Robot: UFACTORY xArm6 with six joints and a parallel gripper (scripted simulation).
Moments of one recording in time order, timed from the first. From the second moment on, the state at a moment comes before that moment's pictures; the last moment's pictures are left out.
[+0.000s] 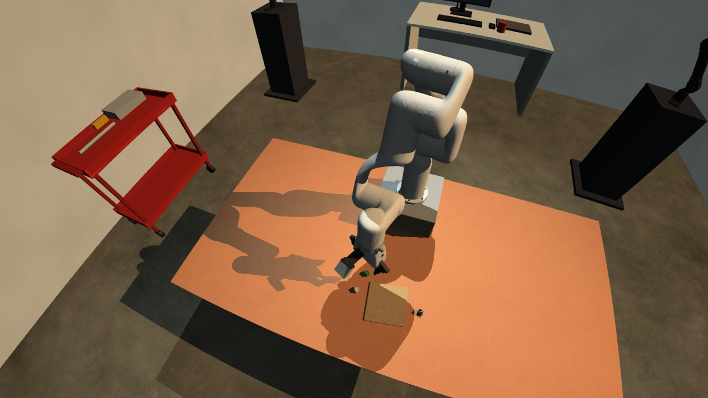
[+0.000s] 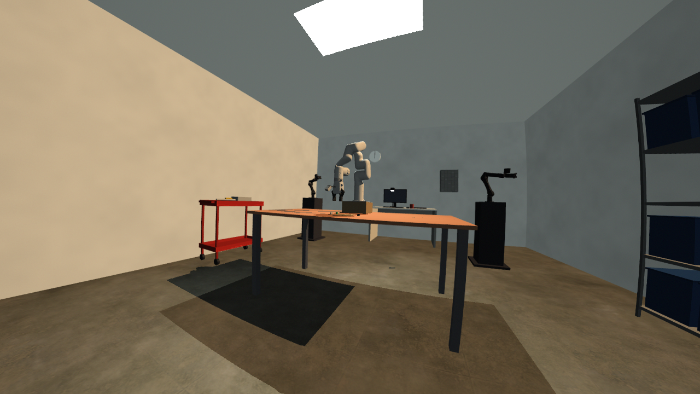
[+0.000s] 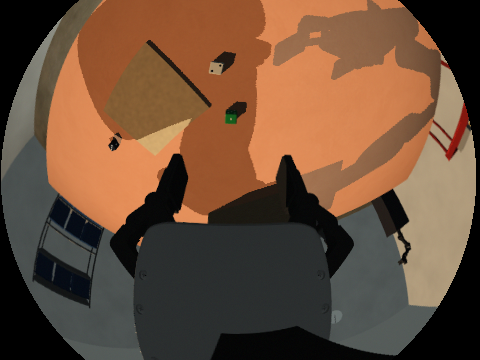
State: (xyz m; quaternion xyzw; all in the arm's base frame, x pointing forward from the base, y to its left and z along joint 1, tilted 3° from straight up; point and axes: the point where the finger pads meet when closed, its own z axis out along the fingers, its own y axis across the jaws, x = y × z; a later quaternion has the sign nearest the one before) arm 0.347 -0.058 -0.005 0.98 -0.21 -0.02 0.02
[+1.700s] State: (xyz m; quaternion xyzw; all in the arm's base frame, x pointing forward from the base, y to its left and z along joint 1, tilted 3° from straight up) arm 0.346 -0.058 -0.027 0.91 0.42 -0.03 0.01
